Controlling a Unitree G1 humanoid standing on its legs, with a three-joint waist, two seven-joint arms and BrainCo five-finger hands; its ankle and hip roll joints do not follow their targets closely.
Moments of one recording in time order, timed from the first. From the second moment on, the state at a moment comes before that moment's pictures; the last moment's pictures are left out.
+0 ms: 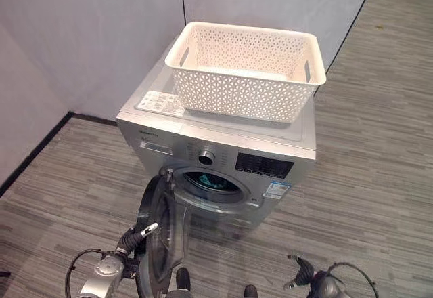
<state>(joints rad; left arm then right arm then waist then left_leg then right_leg) 0.04 0.49 -0.29 0.65 -0.29 -0.01 0.01 0.00 -0.41 0.49 0.98 -0.37 -0.03 -0.03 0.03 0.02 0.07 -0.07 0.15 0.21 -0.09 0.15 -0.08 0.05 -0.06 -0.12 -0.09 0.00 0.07</state>
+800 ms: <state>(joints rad) -0.15 0.34 -0.37 0.59 -0.31 -0.08 -0.02 0.07 -0.41 0.40 1.04 -0.33 0.00 -0.02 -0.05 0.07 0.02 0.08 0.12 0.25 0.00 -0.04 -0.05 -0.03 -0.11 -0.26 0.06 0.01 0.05</state>
